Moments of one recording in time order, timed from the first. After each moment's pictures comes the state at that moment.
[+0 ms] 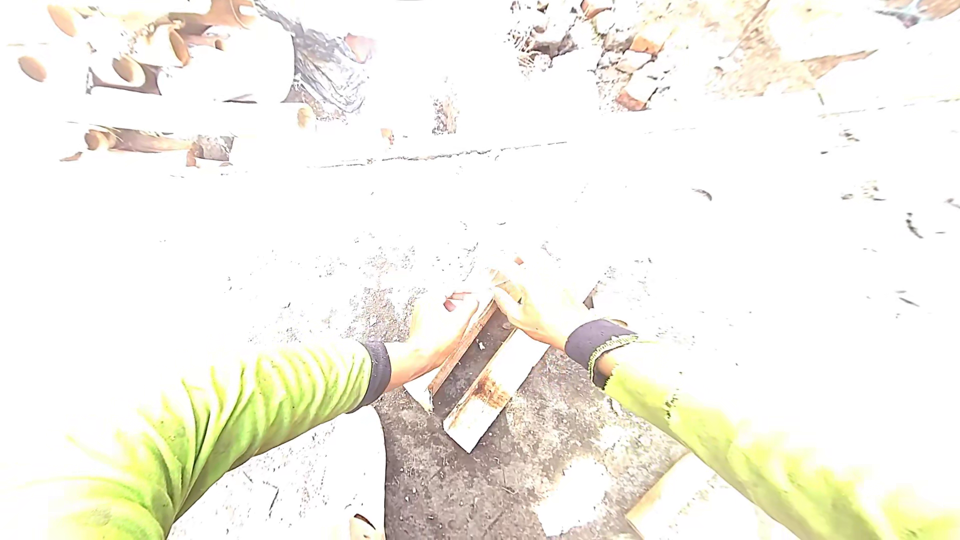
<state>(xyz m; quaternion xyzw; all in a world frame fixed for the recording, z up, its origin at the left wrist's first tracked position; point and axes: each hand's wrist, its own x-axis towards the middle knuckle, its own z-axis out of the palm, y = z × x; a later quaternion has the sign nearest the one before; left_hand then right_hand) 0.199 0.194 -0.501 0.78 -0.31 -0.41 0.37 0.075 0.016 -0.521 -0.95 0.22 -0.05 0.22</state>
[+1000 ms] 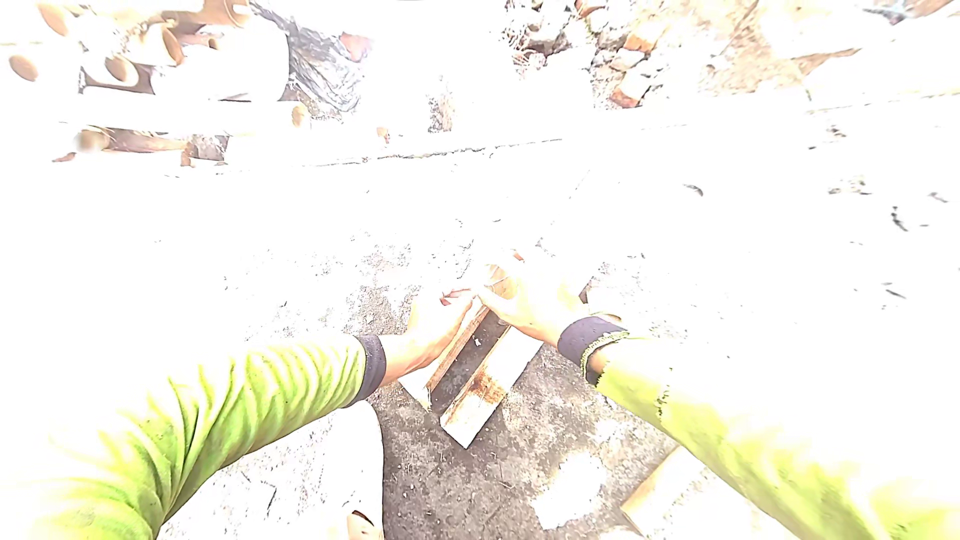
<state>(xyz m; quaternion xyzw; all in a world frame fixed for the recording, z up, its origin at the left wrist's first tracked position) 0.206 0.159 -0.523 0.75 -0.22 -0.46 0.42 0.076 0.023 -0.510 -0.94 0.27 -0.07 0.21</state>
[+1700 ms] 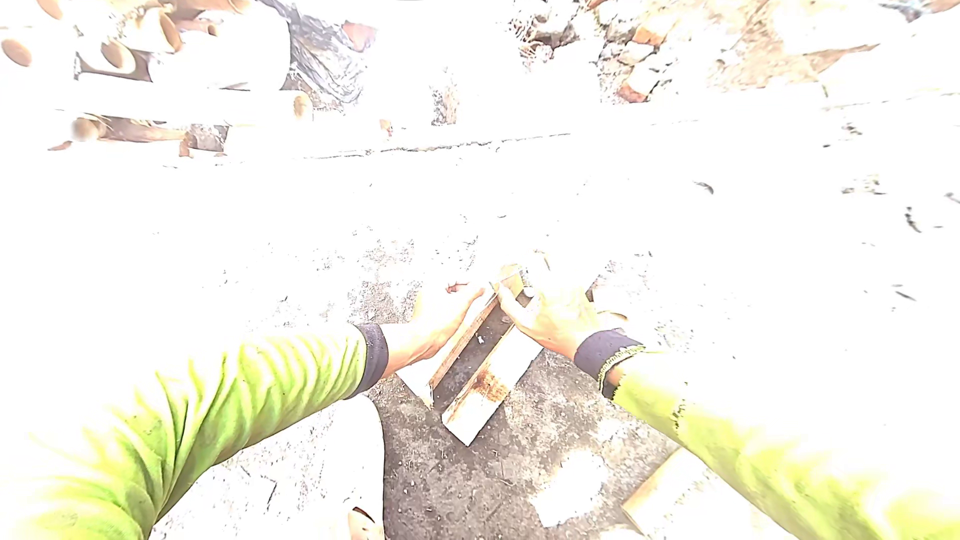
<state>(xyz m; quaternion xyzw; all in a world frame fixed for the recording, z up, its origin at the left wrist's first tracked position) 0.213 0.150 -0.518 0.75 -0.21 -0.48 0.40 0.055 0.030 -0.527 -0.93 0.27 -0.15 0.22</state>
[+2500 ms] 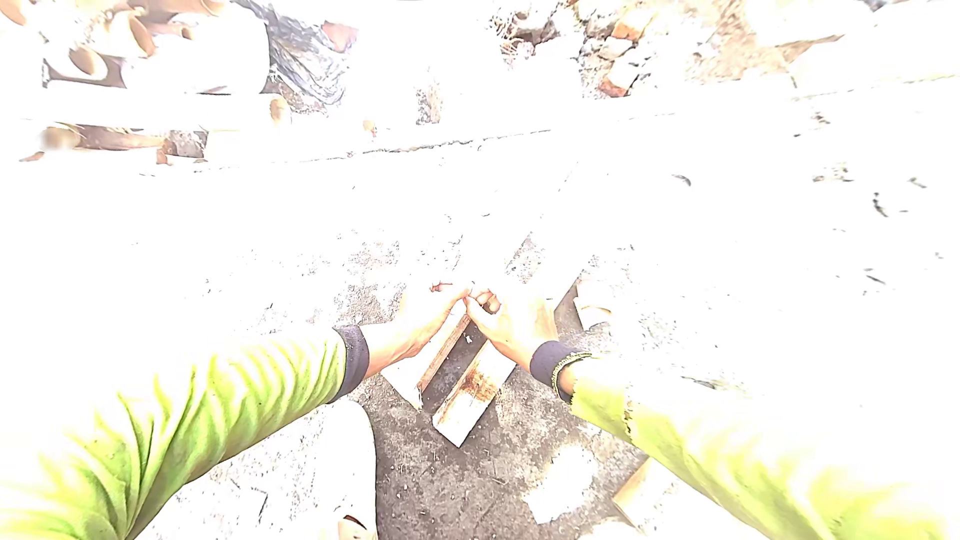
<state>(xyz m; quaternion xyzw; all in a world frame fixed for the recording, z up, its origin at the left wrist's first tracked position) 0.215 0.145 -0.518 0.75 -0.21 -0.49 0.40 0.062 0.066 -0.518 -0.87 0.38 -0.06 0.31</state>
